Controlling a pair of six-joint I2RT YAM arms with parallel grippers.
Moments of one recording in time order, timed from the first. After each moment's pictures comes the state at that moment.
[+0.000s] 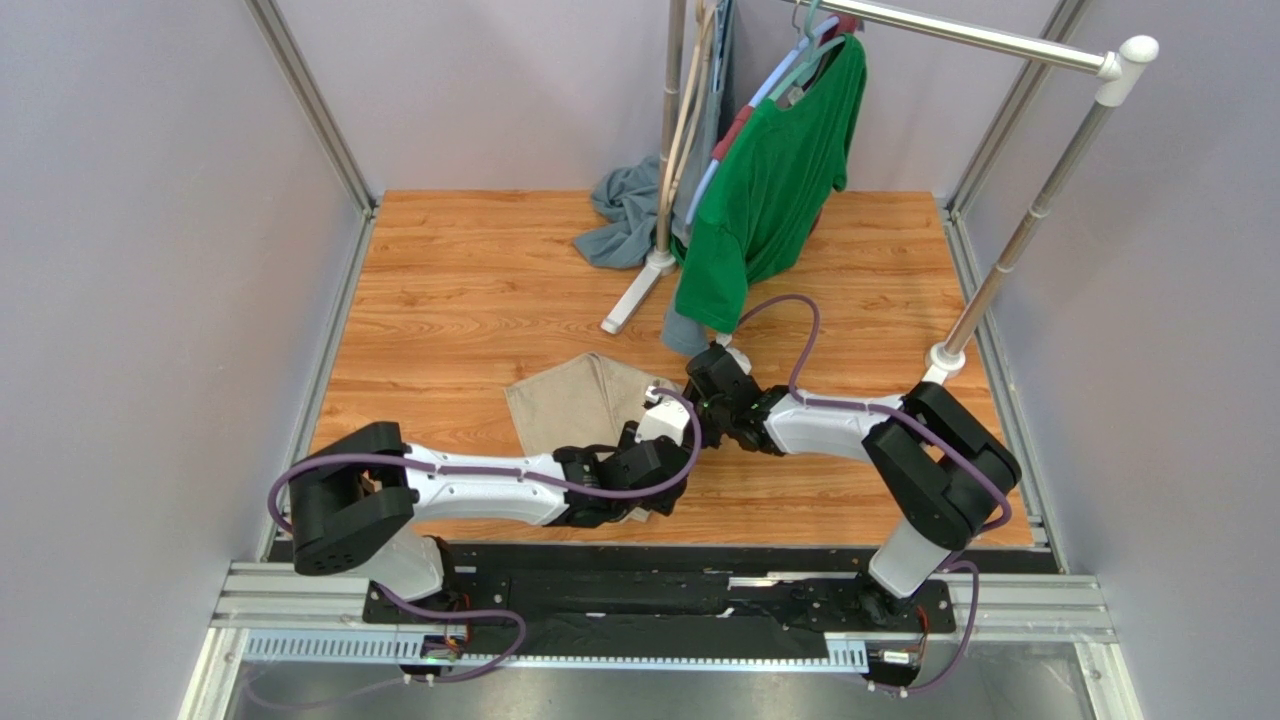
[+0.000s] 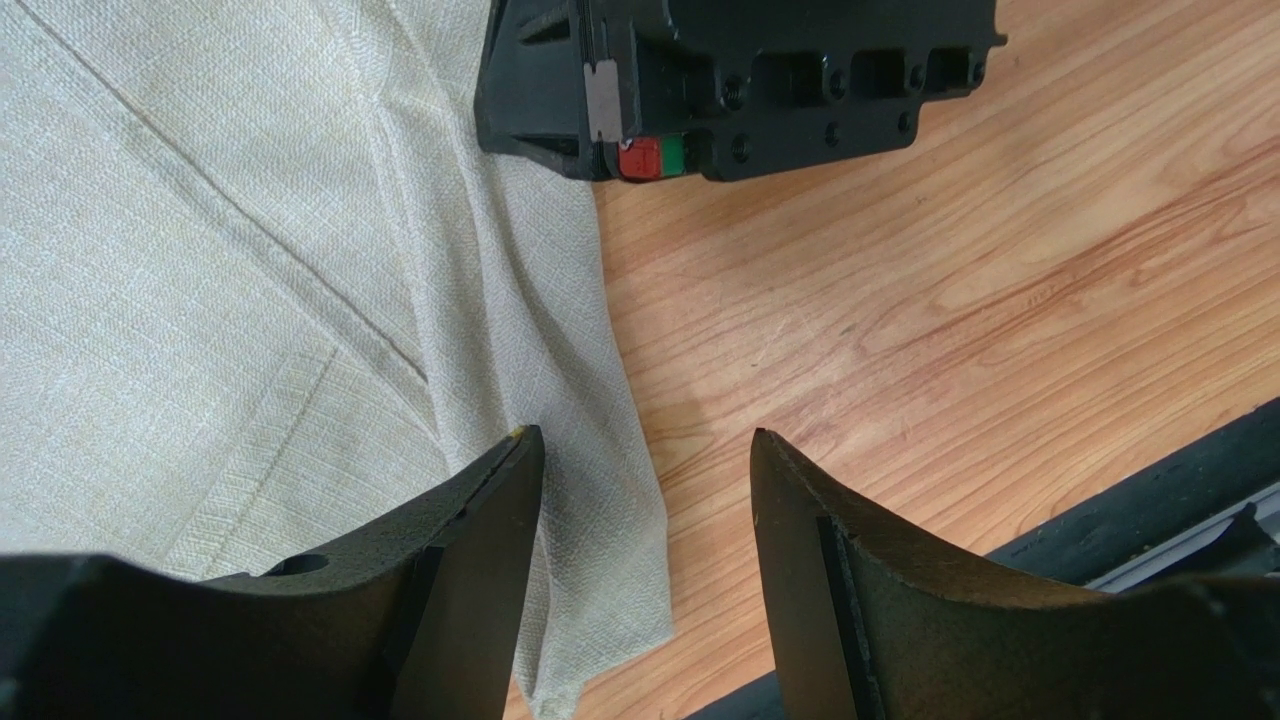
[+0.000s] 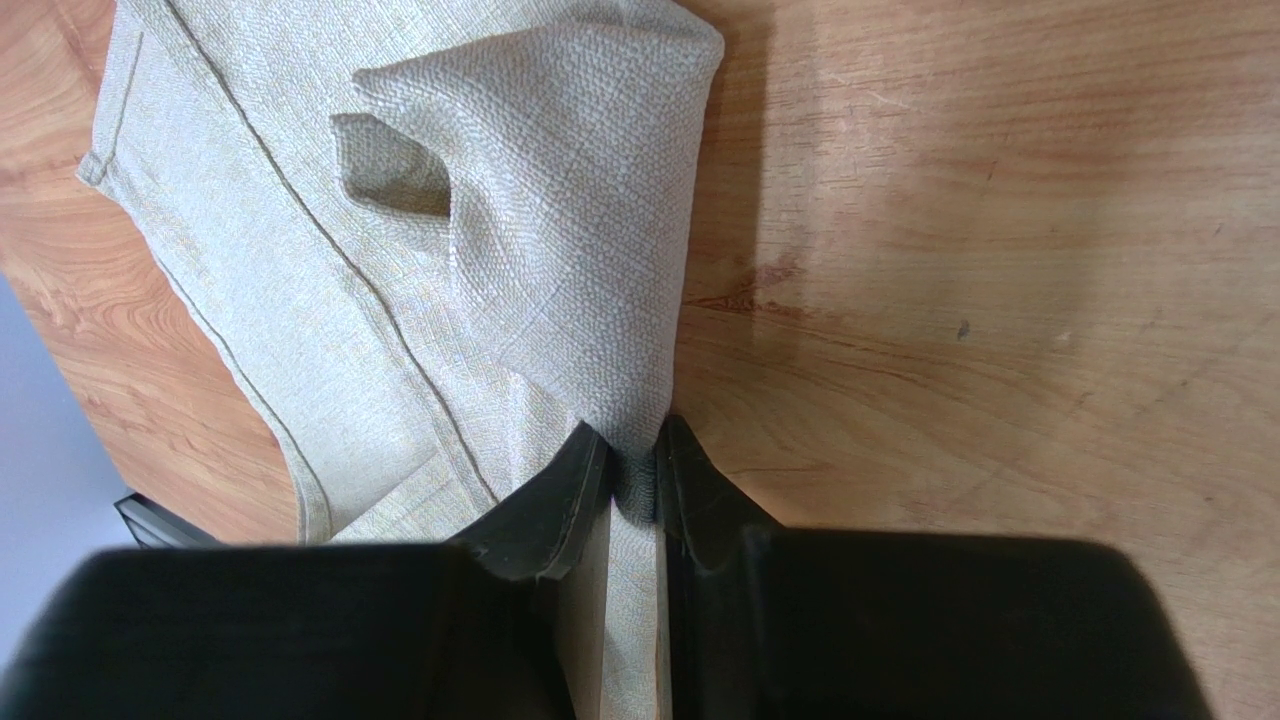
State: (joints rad) left arm -1.24 1.51 0.77 -0.13 -0.47 -0.60; right arm 0.74 1.65 0.77 0.01 -0.01 1.07
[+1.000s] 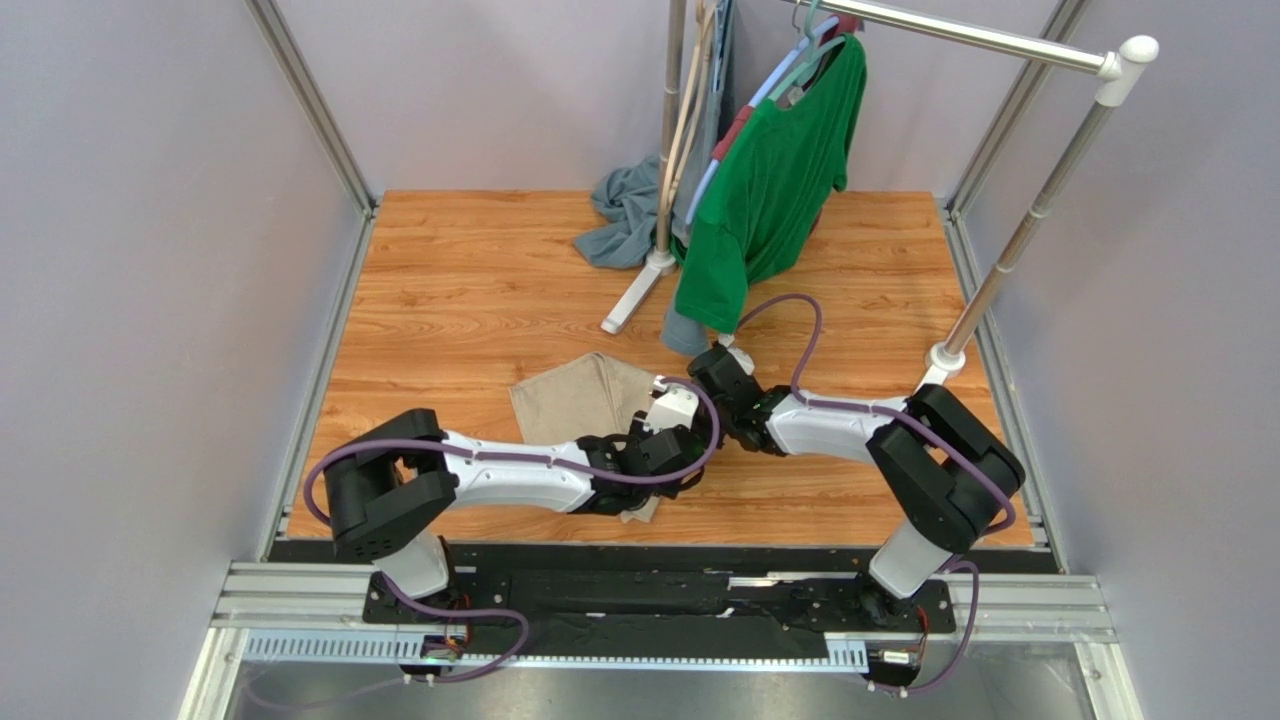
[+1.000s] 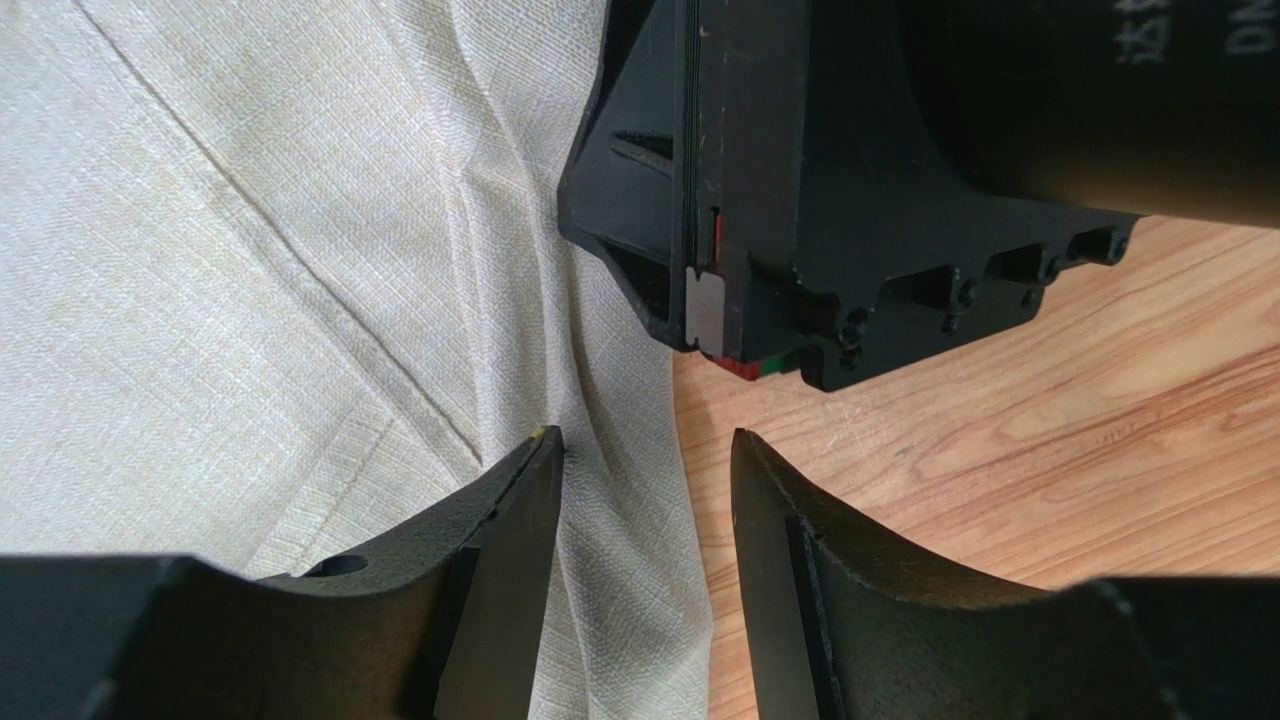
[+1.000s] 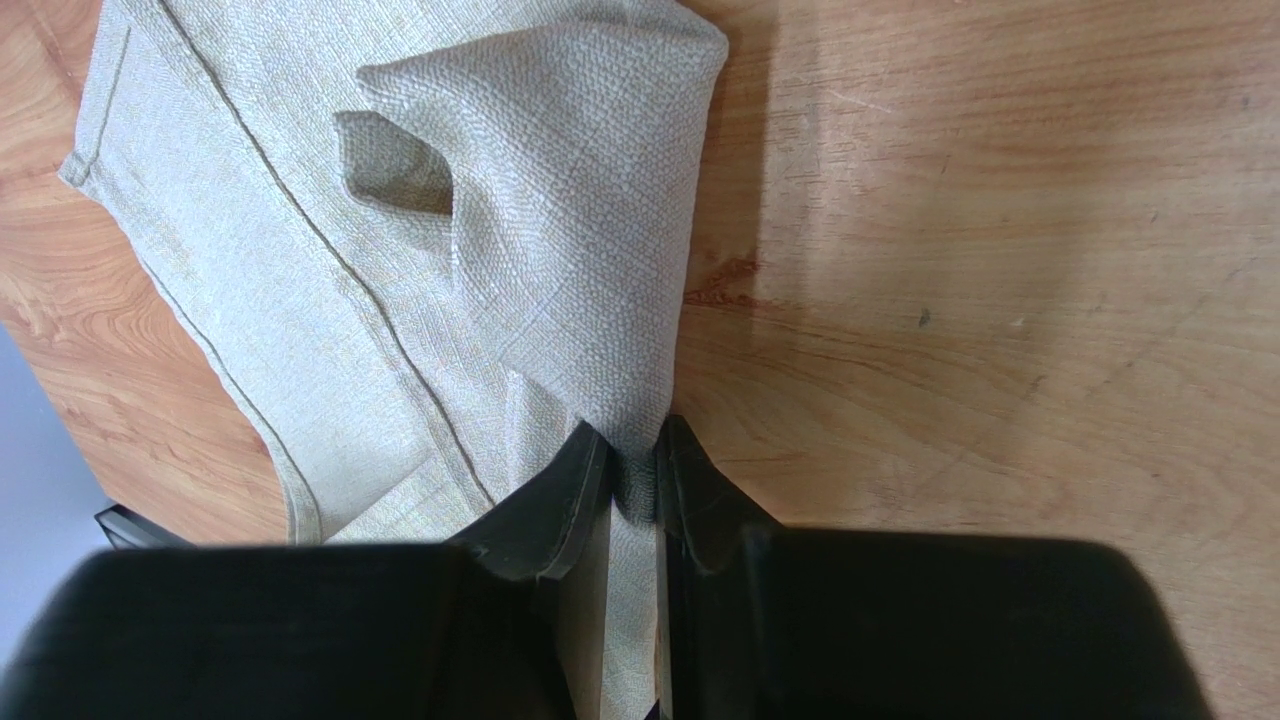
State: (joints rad) left arm -1.20 1.63 0.85 -0.14 -0.54 -0.62; right arm 0.74 1.64 0.77 -0.01 0.01 1.06
